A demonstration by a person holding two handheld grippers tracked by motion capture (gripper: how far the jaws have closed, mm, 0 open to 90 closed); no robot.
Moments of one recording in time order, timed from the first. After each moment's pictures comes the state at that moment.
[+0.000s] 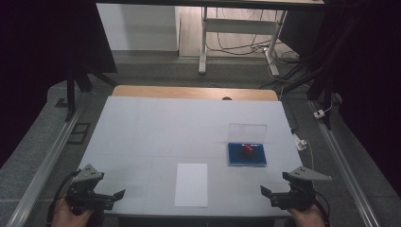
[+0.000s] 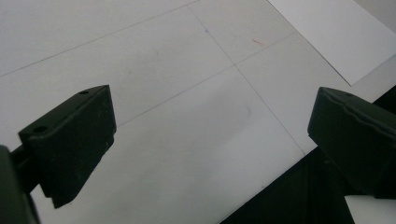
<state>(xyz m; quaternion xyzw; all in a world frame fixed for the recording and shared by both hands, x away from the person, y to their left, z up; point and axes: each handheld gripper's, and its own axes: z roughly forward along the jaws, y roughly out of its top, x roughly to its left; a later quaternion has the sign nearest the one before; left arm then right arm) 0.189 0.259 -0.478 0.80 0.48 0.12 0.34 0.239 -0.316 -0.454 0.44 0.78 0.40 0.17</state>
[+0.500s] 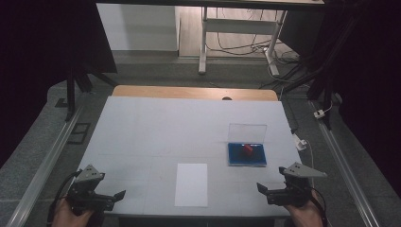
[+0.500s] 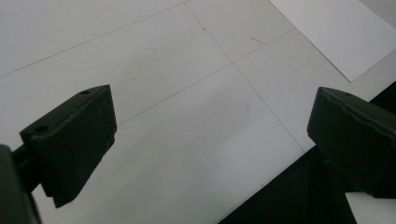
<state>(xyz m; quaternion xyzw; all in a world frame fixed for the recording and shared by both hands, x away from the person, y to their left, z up) 0.189 0.258 -0.478 0.80 0.48 0.12 0.34 0.247 -0.304 -0.449 0.40 0.80 0.41 0.19</state>
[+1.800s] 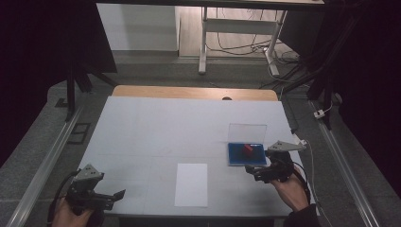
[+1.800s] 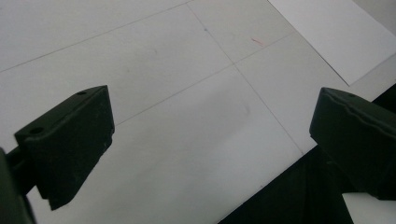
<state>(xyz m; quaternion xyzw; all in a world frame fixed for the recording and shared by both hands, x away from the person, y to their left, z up) 0.190 0.260 -0.478 0.80 0.49 0.11 0.34 0.315 -0.276 -0.453 0.40 0.81 0.39 0.15</state>
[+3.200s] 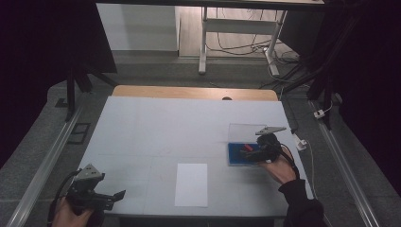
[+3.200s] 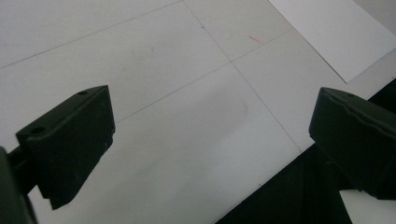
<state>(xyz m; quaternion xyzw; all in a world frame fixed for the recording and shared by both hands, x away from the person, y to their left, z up) 0.191 0.260 -0.479 0.80 0.48 0.11 0.34 0.387 -0.266 -0.478 0.39 0.85 0.33 0.15</state>
